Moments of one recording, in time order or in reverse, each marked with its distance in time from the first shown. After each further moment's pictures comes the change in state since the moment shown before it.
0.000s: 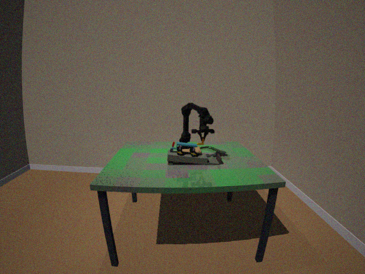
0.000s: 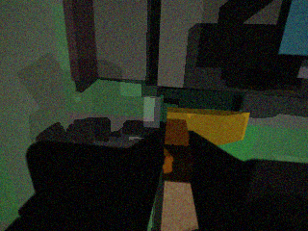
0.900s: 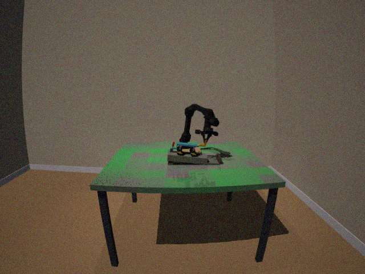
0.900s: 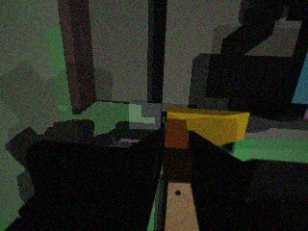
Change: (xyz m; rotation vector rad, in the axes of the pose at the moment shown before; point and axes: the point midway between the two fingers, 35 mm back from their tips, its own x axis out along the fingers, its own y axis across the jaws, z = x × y) arm 0.006 0.021 0.030 0.008 -0.002 -0.102
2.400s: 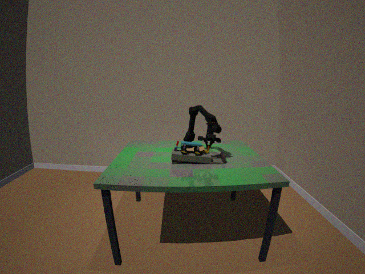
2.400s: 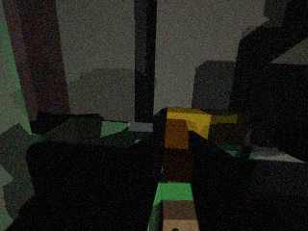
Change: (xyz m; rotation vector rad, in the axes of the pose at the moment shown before) arm 0.061 -0.005 0.006 -0.001 -0.004 0.001
